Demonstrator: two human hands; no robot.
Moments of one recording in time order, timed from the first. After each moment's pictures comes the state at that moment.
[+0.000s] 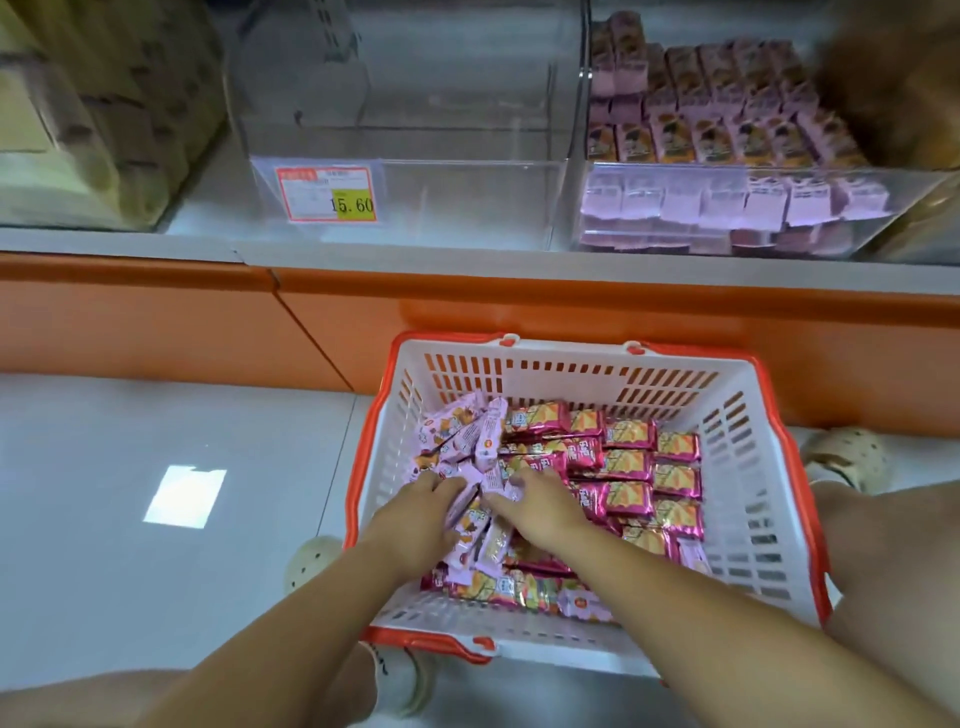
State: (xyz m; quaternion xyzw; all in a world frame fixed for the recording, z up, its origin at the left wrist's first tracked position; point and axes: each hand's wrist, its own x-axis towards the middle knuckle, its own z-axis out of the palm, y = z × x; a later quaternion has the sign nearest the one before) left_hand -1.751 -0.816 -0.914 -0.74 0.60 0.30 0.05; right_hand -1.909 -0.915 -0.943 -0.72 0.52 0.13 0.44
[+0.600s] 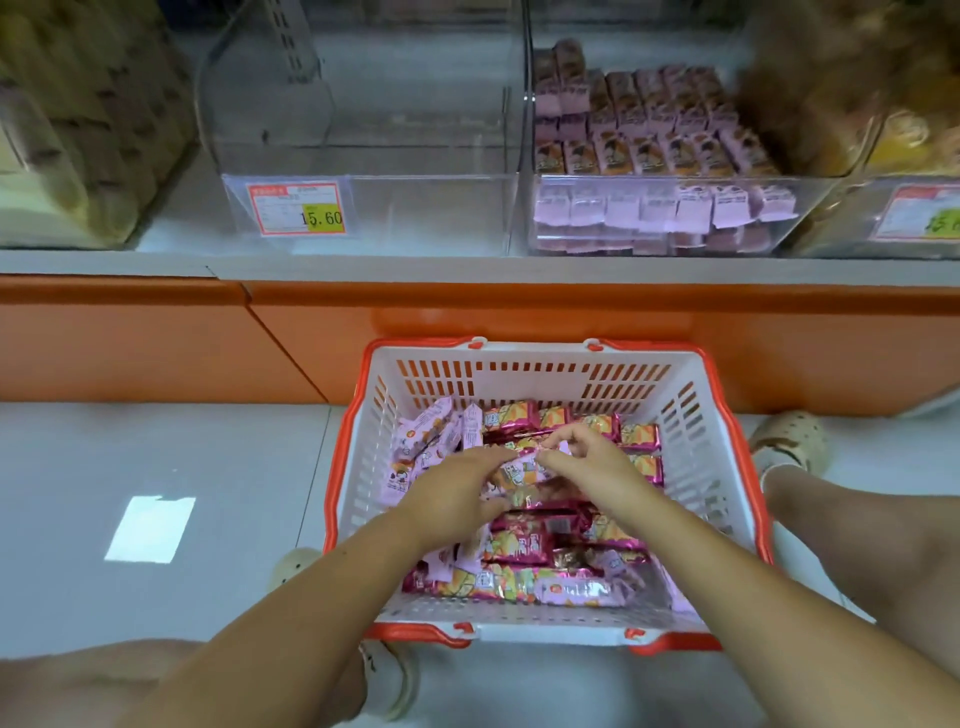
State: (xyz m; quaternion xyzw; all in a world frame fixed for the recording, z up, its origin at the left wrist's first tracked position) left_hand -1.797 -0.857 -0.872 -0.67 0.66 0.34 -0.09; right_hand -1.979 -0.942 -0.862 -0.60 0.53 -0.08 0.59
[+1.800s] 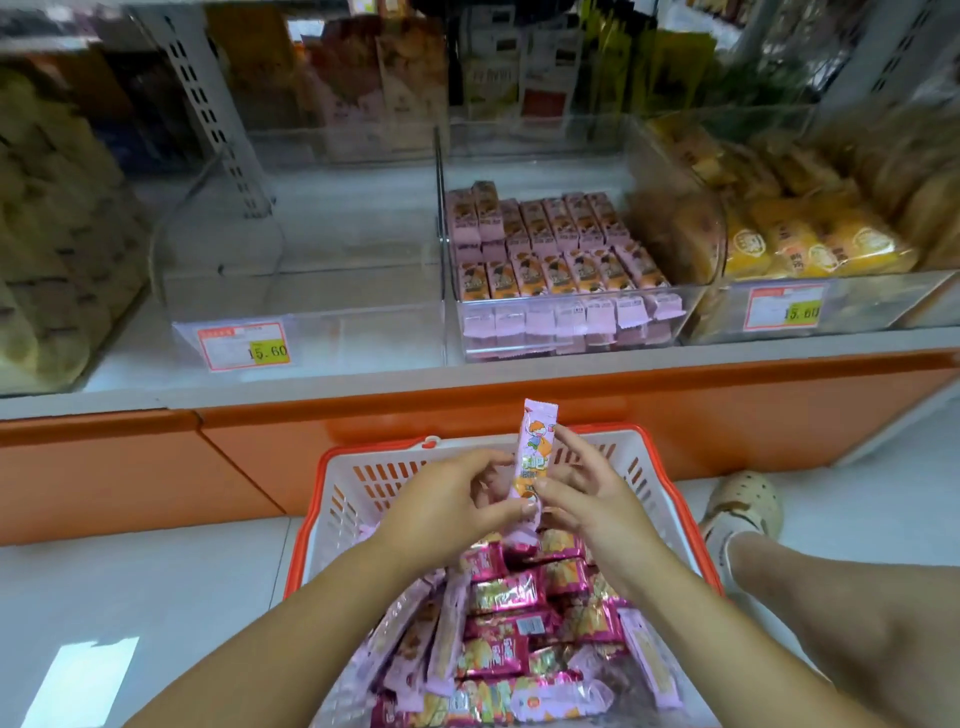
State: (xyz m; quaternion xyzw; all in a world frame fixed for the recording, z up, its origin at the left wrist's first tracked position) left_hand -1.818 -0.917 -0.772 -0.65 0.65 0.30 -0.25; right_hand -1.995 -0.954 -0.787 -0.47 0.46 -0.33 0.68
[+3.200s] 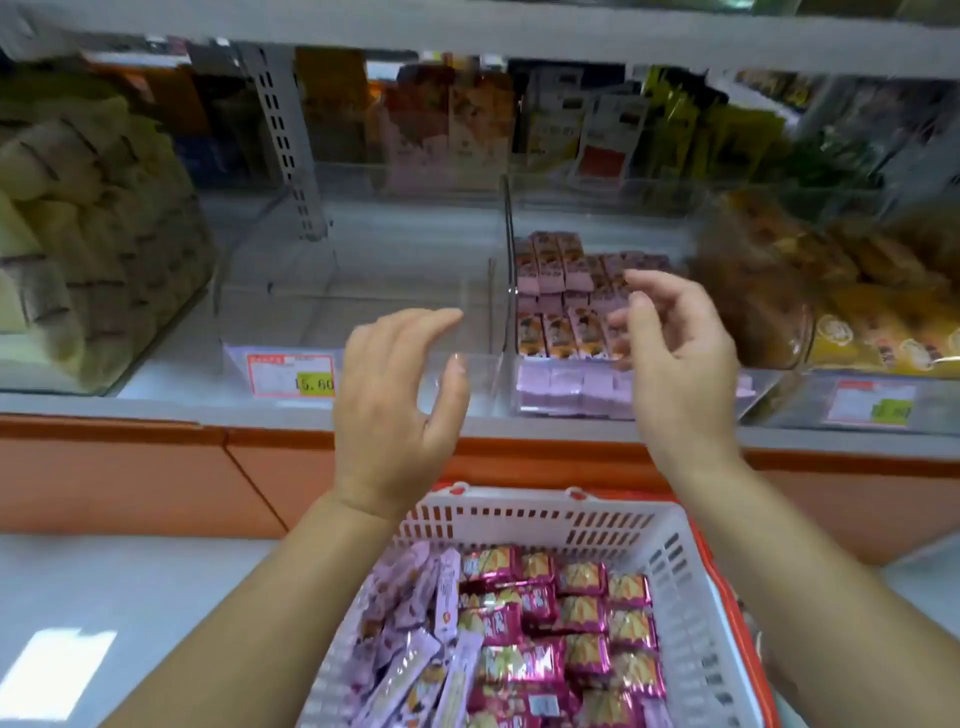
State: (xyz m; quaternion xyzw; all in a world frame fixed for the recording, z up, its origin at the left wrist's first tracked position) left_hand -1.755 -0.960 -0.692 -0.59 0.60 -0.16 -0.51; right_hand -1.935 -1.042 -0.653 -0.64 0.42 -0.56 0.32
